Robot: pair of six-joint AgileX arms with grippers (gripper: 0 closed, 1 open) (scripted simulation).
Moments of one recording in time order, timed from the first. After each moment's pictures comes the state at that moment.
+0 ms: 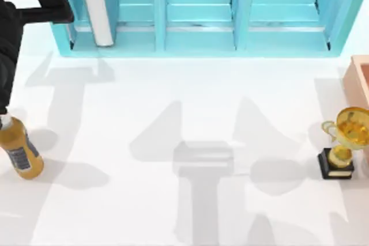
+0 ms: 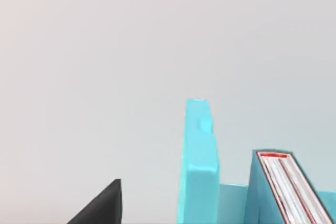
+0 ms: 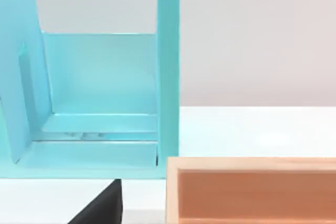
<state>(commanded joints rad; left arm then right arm) -0.22 1.41 0.58 0.95 -0.23 -0.01 0.00 0.00 0.00 0.00 0.00 0.00</state>
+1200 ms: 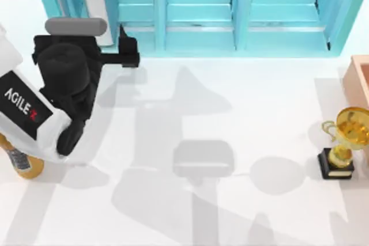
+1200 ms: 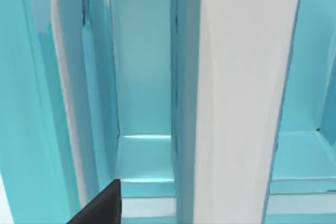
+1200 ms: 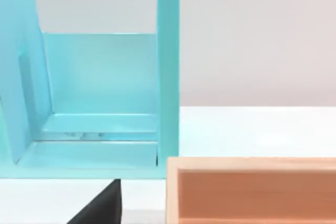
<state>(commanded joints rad) -0.33 2.14 0.81 1.24 -0.26 -0.01 0.00 0.00 0.00 0.00 0.00 0.00</state>
